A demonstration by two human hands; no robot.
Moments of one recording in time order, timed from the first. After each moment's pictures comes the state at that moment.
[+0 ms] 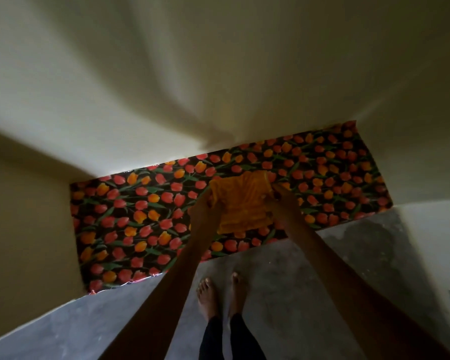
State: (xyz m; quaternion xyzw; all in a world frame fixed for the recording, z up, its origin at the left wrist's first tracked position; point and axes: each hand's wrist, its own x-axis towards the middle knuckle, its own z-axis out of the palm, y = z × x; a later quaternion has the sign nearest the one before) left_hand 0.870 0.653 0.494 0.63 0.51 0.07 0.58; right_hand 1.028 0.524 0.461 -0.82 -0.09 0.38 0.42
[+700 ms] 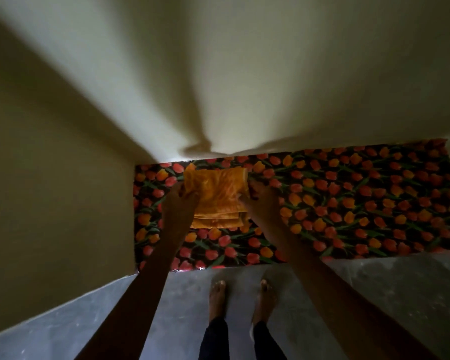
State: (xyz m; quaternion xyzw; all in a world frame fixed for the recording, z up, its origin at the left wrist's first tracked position) left_hand 0.749 0.760 0.491 0.59 0.63 0.16 0.48; right_hand 0.906 0.660 0.480 -0.80 -0.25 0.38 0.40
